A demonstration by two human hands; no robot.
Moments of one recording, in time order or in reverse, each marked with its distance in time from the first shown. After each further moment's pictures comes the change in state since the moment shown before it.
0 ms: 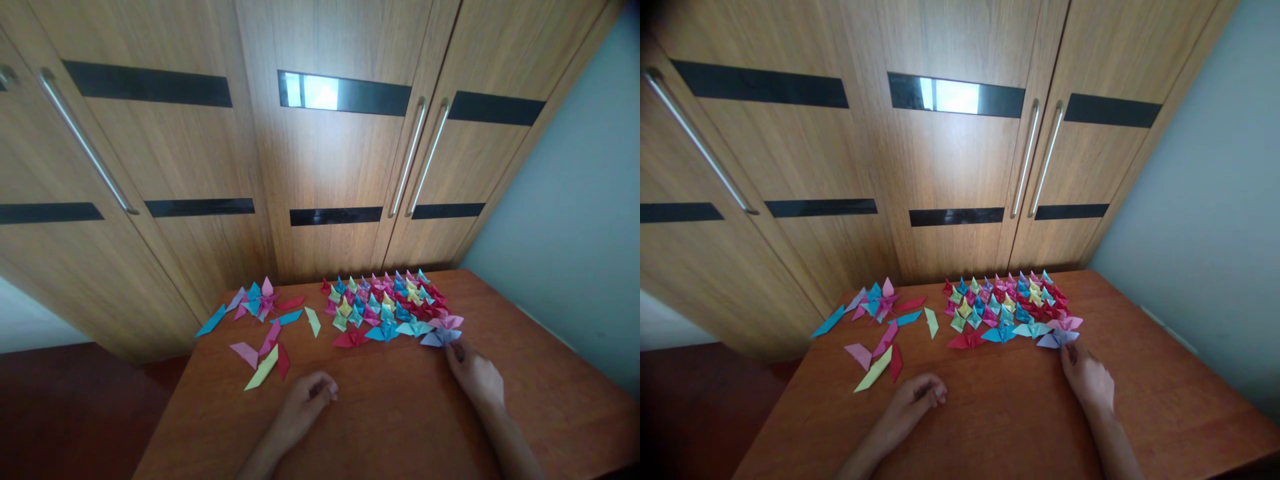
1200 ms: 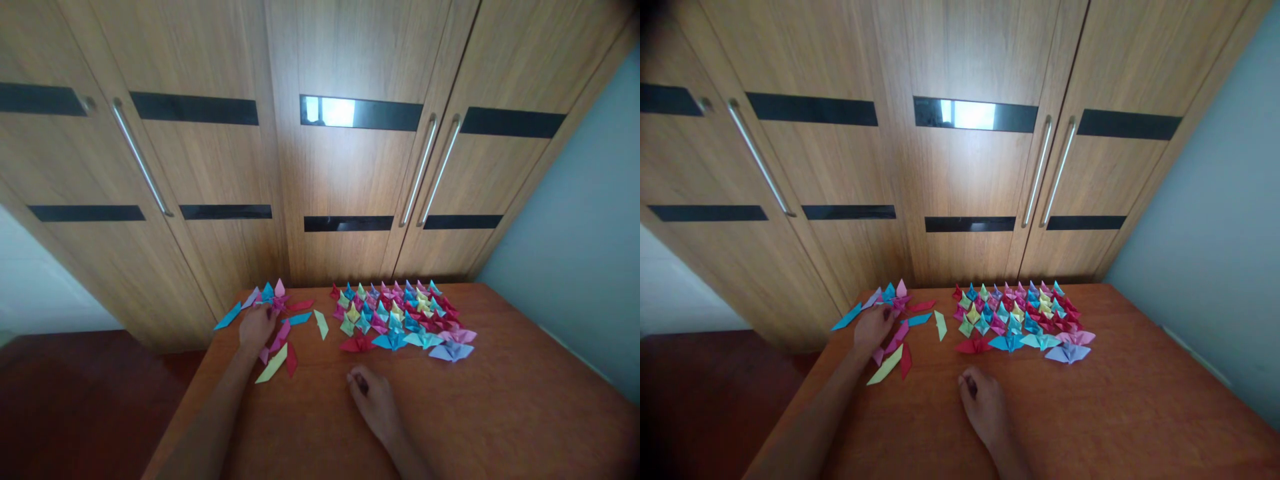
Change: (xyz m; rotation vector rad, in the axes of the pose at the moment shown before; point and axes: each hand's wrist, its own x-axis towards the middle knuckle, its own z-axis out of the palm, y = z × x) left_hand 0.064 -0.018 -0.150 0.889 0.693 -0.150; right_hand -0.110 -0.182 0.026 0.779 -0.212 -0.575
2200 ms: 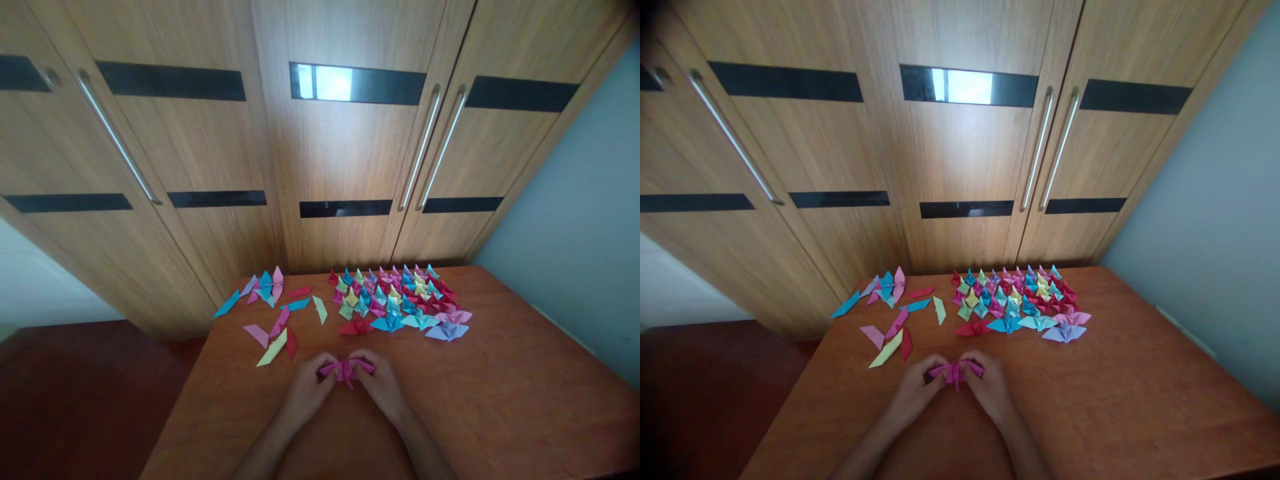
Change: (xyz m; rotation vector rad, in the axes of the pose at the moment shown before) left_hand -0.146 0.100 0.009 -0.809 -0.534 0.167; right_hand -0.001 -0.007 -0.018 0.376 -0.100 0.083
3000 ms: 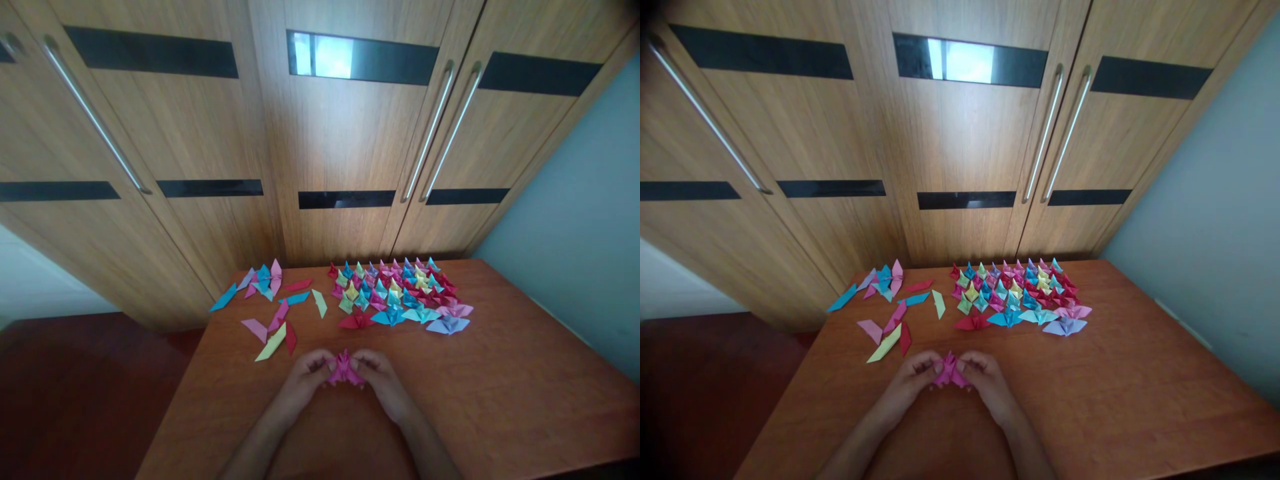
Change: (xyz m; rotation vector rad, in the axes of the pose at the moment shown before) left_hand -0.002 -0.002 -0.009 -0.437 -0.143 -0.125; right_hand -0.009 -0.013 0.000 0.400 -0.140 0.184
